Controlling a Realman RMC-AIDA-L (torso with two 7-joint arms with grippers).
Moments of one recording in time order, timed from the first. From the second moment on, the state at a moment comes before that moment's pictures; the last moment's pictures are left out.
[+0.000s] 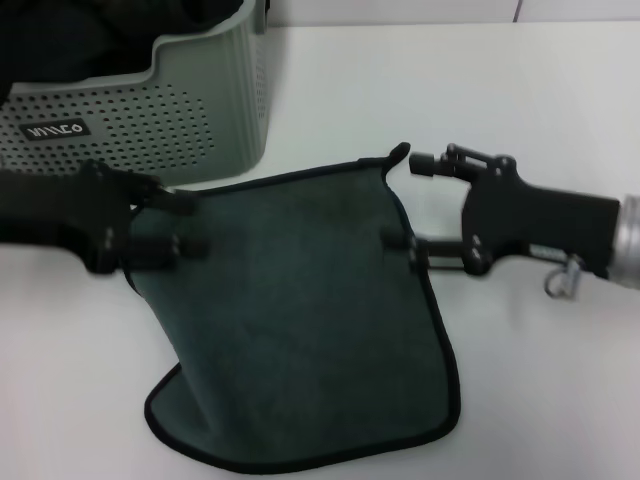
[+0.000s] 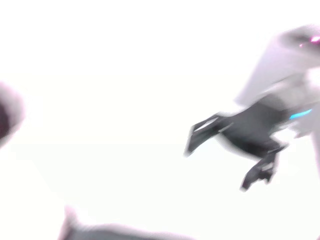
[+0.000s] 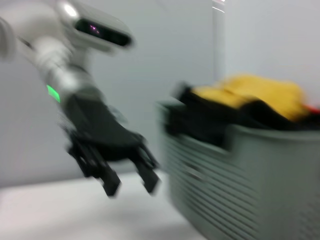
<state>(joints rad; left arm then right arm) -0.45 -2.02 0.73 1.07 2.05 1.89 -1.63 0.28 2.01 -1.57 -0.97 1.93 1.19 -1.98</state>
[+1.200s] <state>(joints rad) -0.39 -1.92 0.75 0.69 1.77 2.03 -1.11 0.53 2.02 -1.55 -0.75 1.91 1.49 -1.98</state>
